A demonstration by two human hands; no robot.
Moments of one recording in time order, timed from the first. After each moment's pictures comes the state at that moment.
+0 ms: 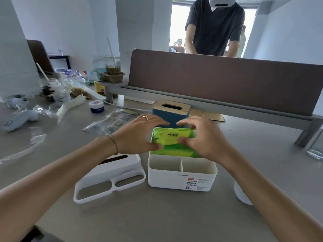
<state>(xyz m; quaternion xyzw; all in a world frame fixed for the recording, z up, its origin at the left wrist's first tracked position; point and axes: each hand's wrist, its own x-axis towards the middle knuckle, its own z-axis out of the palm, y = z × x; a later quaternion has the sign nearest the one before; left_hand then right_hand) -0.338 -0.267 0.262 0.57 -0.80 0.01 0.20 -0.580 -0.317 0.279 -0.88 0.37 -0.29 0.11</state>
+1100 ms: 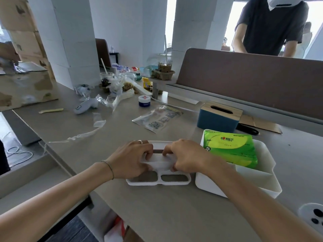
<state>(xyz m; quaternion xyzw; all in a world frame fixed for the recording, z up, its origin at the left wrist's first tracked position) -0.245 -0.144 0.198 0.72 -0.67 0.00 0.14 -0.423 -0.259 0.250 -0.97 0.25 0.06 0.04</state>
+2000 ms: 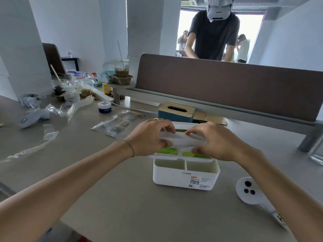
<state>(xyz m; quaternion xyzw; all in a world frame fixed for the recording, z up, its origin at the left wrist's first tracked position) -0.365 -0.250 0.264 0.59 -0.75 -0.01 0.28 -0.598 -0.310 0.298 -0.91 0.39 -0.11 0.05</state>
